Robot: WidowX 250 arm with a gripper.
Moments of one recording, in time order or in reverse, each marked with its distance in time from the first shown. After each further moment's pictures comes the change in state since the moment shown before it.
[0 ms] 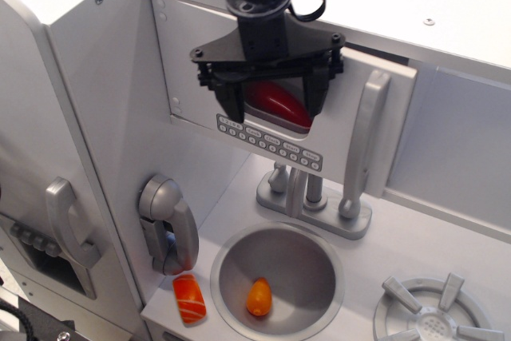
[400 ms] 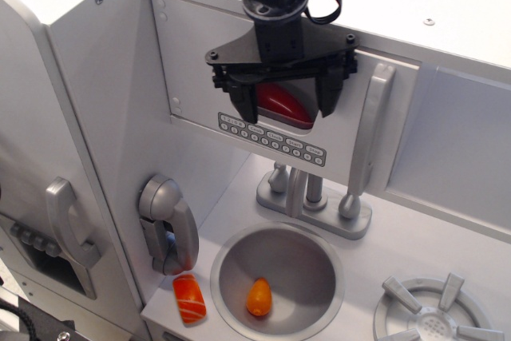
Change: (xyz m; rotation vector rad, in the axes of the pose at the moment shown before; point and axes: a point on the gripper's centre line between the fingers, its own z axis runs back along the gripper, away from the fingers) arm -0.002 -0.012 -0.003 -0.009 -0.019 0.014
